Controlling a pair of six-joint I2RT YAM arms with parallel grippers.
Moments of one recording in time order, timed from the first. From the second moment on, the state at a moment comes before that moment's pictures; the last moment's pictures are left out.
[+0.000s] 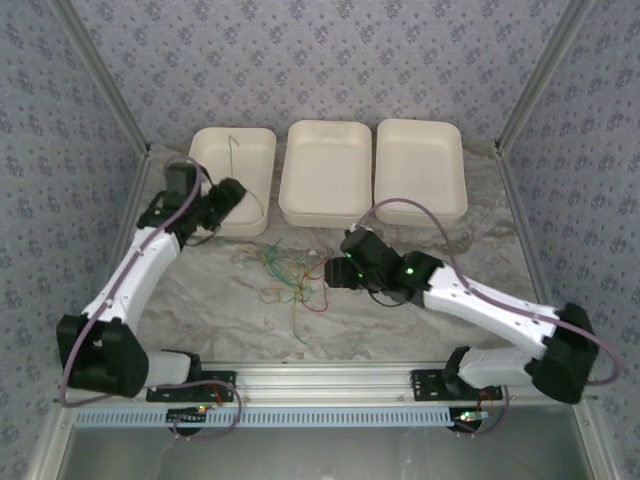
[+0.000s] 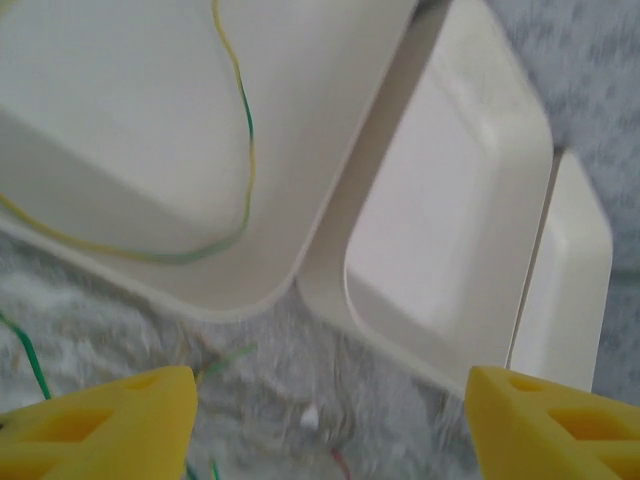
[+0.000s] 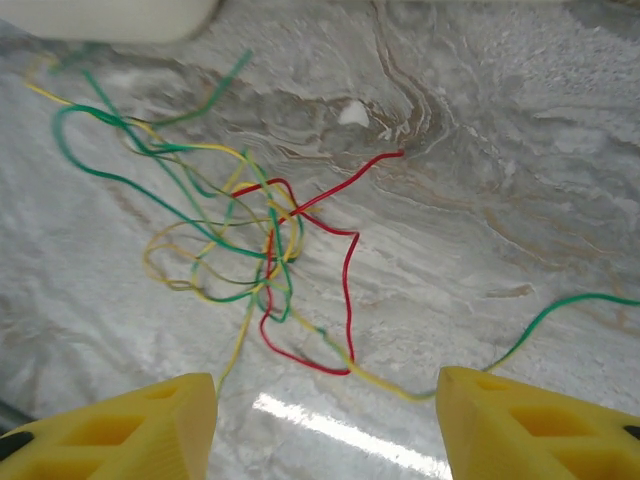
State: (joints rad) left arm -0.25 1.28 1.07 -0.52 0.16 -0.90; right arm 0.94 1.29 1.00 -0.60 0.12 0.74
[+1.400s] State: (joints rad) left arm -1.12 1.24 0.56 -0.13 -0.43 -1.54; right arm 1.08 1.13 0.54 -0.12 0.16 1.66
